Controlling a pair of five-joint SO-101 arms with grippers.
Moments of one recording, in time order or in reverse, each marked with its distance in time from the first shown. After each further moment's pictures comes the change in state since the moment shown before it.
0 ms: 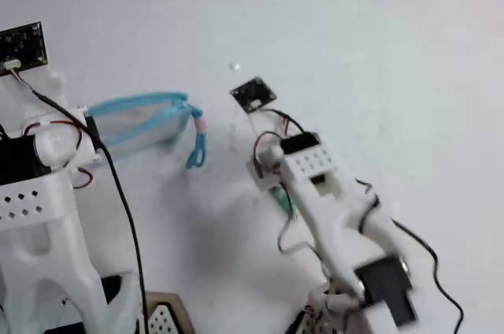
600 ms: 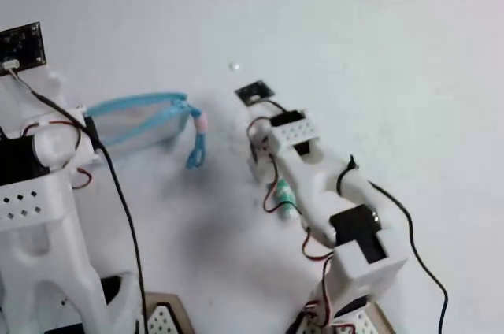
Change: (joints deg) left arm 0.0 0.0 0.0 0.0 0.0; right arm 0.4 16.7 -13.7 8.4 -2.8
